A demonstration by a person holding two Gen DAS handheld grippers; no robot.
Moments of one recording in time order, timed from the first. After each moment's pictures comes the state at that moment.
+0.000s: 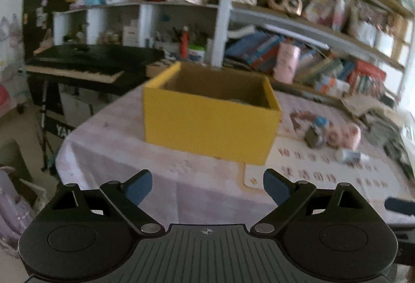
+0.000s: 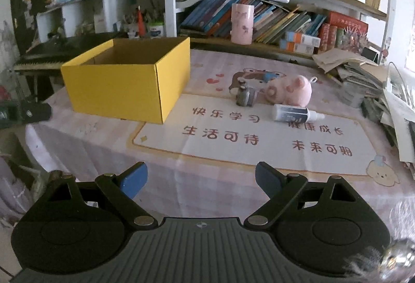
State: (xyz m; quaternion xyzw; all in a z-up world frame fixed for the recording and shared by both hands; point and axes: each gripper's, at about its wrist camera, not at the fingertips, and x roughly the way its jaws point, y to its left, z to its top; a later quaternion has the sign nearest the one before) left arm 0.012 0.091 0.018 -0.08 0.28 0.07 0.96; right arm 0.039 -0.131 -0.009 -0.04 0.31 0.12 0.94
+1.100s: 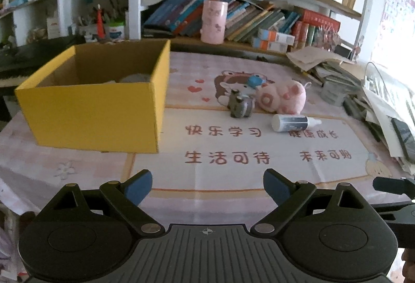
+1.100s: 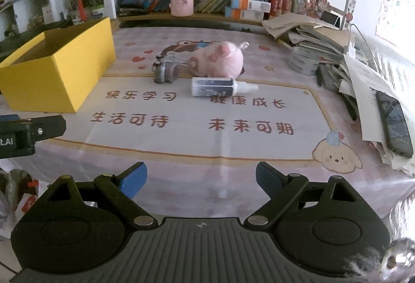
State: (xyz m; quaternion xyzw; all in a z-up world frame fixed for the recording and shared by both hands) left arm 0.100 -0.037 -0.005 -0.04 0.34 -0.04 0.94; right arm 0.101 -0.242 -0.027 -0.02 0.37 0.04 0.93
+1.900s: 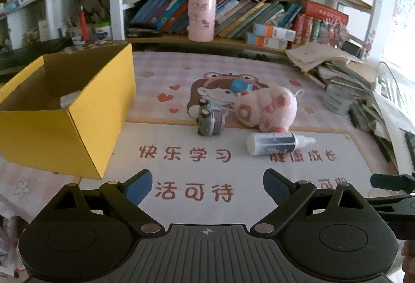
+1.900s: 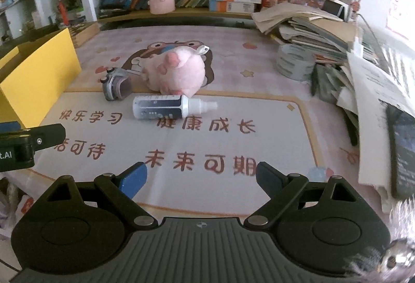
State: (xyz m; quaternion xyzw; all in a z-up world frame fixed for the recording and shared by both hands) left arm 0.166 -0.117 -0.008 -0.03 0.35 0.00 0.94; right arm 0.189 -0.326 -0.035 -0.01 0.39 0.08 0.92
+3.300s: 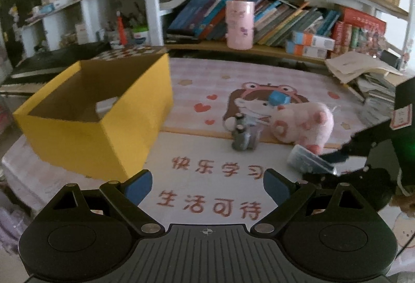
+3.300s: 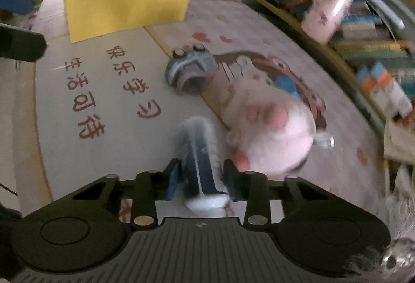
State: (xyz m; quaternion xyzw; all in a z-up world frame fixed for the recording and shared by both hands) left arm 0.180 -0.121 0.004 -0.02 0.35 0.09 0.93; right arm 0.300 -0.287 -0.068 -0.28 0.36 0.36 0.82
